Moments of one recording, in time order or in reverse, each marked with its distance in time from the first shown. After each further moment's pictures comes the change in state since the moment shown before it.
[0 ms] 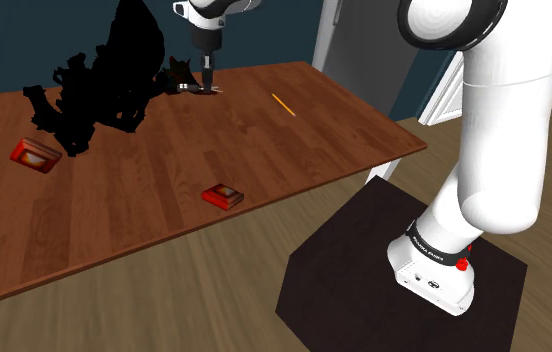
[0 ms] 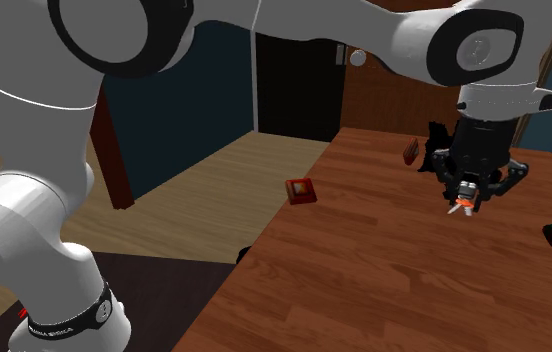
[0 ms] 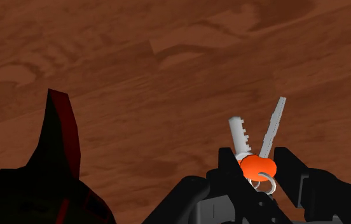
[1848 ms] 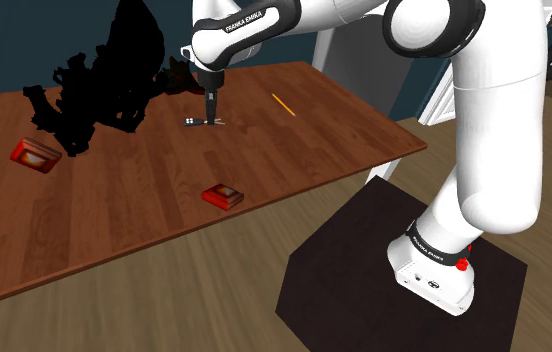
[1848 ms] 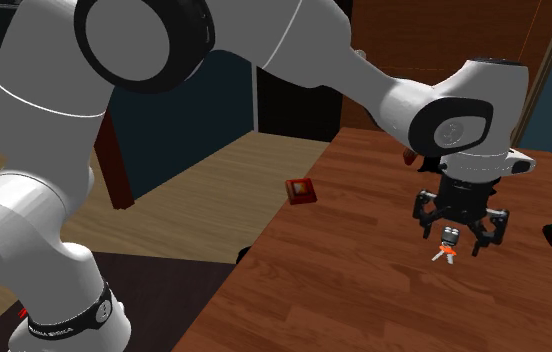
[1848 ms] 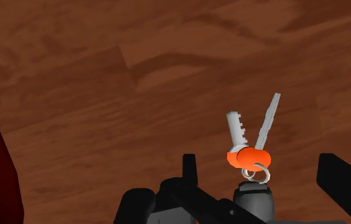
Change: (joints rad) arm 0.000 0.068 -0.001 -0.156 -0.001 0.224 -0.003
